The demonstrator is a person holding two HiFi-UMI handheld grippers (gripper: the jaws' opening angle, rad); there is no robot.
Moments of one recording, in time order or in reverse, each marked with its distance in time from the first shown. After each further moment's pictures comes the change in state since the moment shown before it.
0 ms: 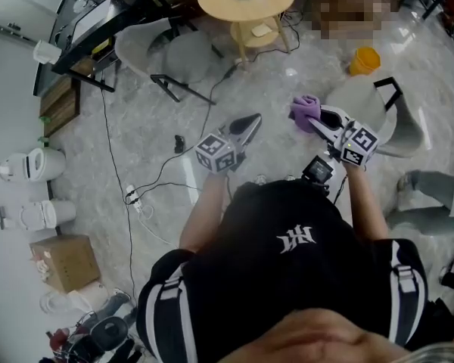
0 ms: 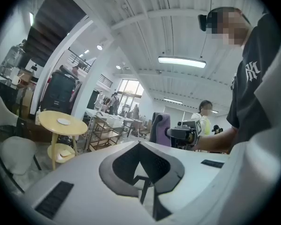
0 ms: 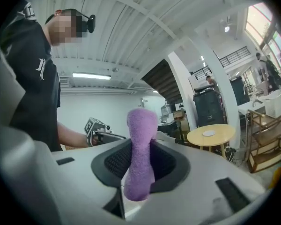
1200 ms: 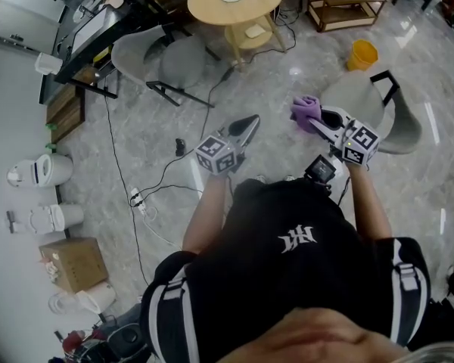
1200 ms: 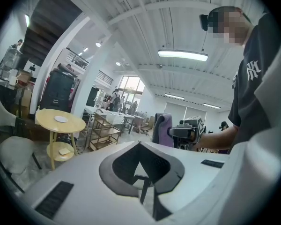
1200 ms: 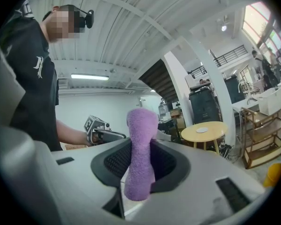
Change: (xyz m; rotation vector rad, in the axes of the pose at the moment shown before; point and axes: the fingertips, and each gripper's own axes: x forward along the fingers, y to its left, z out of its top) left arm 0.062 -0.032 -0.016 0.021 0.051 0.035; right arm -0.070 -0.041 -0.018 0.022 0.012 -0.002
